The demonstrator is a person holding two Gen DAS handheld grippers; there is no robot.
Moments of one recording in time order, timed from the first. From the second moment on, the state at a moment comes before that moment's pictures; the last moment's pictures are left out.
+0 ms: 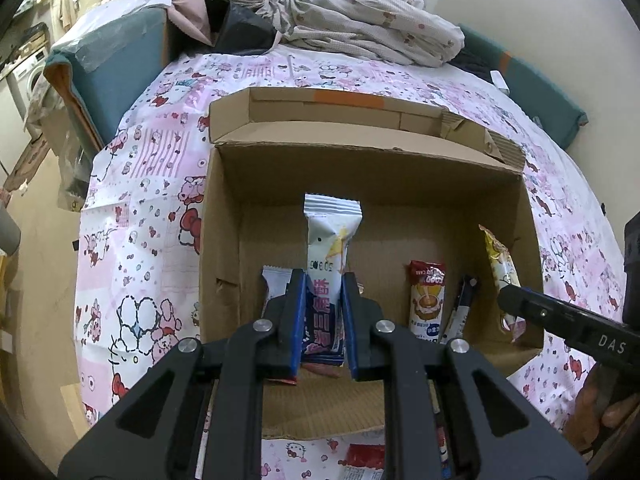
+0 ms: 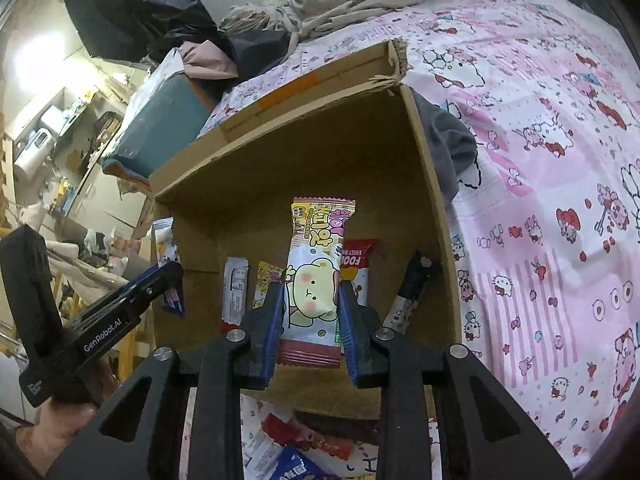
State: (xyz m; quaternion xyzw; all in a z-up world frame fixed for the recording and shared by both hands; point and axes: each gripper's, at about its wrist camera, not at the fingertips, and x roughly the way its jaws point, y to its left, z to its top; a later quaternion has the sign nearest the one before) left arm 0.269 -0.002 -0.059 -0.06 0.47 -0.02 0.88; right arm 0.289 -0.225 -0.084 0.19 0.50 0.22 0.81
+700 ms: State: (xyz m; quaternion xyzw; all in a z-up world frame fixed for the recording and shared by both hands) left arm 0.264 -0.001 -0.059 -0.08 0.47 -0.01 0.88; right arm 0.287 -0.220 -0.075 0.19 0.48 0.24 0.82
